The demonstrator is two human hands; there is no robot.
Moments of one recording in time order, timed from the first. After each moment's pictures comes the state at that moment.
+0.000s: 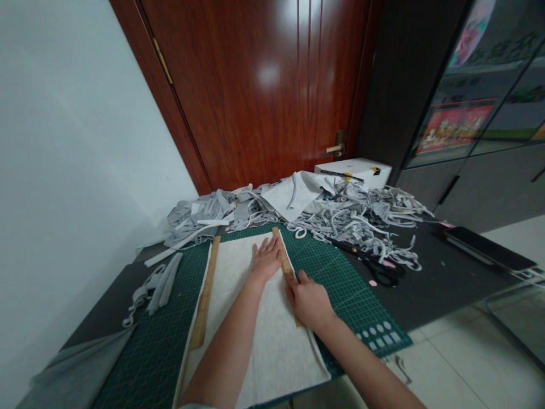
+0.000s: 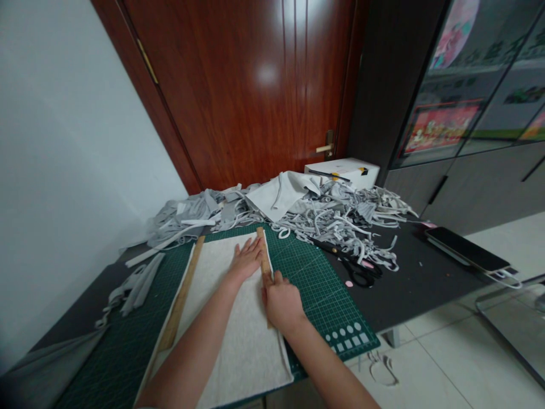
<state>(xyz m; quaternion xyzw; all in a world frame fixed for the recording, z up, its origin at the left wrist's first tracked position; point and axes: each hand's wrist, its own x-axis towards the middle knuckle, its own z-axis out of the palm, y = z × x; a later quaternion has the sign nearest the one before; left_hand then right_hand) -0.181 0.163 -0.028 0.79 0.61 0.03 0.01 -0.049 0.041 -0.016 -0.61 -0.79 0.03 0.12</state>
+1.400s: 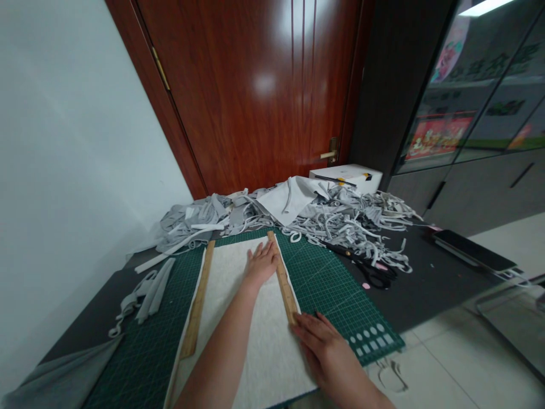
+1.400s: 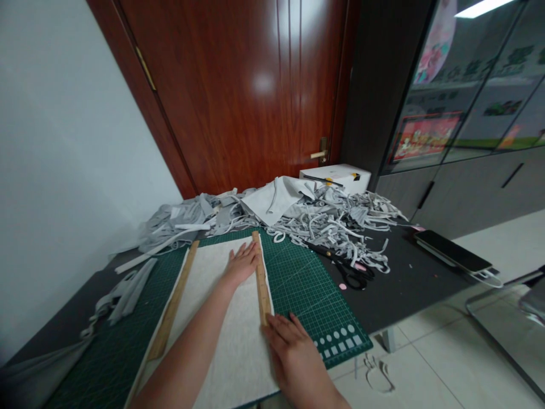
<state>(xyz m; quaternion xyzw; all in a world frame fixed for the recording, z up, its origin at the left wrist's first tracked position) -0.184 0.168 -0.034 0.79 0.62 0.05 0.02 -0.006 -0.033 -0.052 -0.48 -0.84 0.14 0.21</state>
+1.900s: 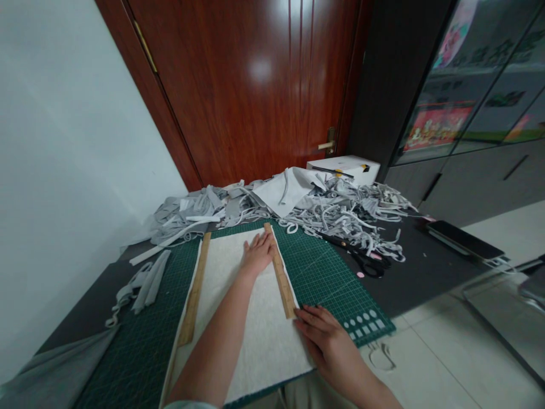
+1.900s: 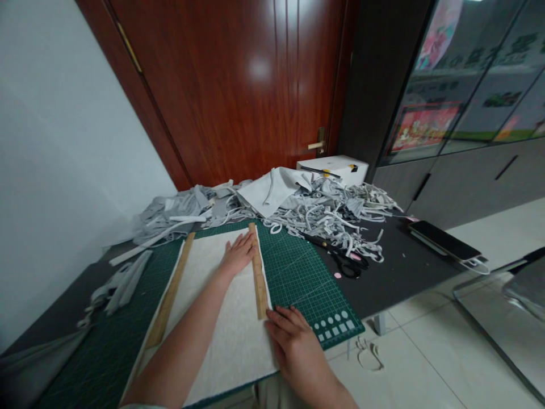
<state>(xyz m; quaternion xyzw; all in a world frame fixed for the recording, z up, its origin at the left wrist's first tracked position) -0.184 0.173 -0.037 0.79 0.61 0.05 0.02 0.006 -0.042 -0.059 -0.47 -0.84 0.12 0.26</state>
